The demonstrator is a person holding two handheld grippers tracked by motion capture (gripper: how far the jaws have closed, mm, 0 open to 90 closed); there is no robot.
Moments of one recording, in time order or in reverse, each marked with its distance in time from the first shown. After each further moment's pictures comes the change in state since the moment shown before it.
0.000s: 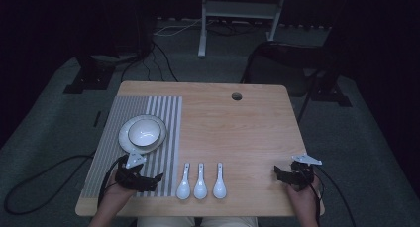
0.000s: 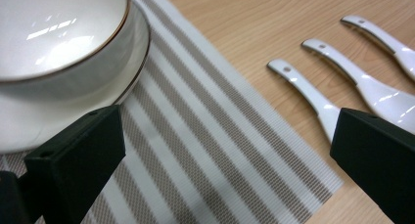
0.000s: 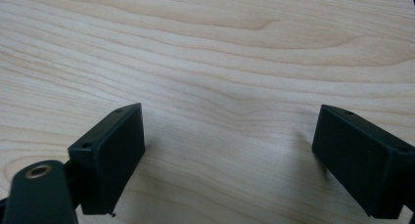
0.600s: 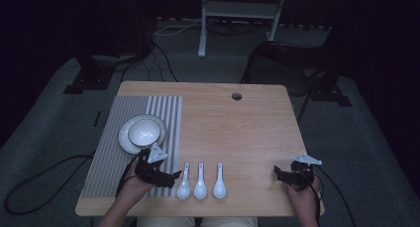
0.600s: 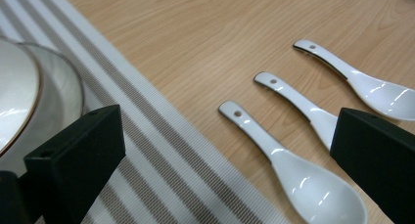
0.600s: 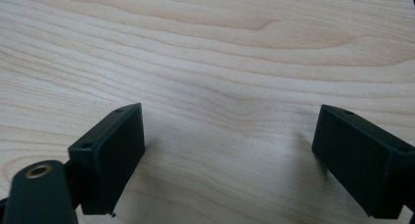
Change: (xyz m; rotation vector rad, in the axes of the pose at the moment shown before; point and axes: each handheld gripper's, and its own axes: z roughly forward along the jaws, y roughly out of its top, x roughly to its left) left arm -0.032 0.036 0.025 -0.004 -0.075 0.105; right arm 0.000 0.000 0.000 -0.001 0.000 -0.002
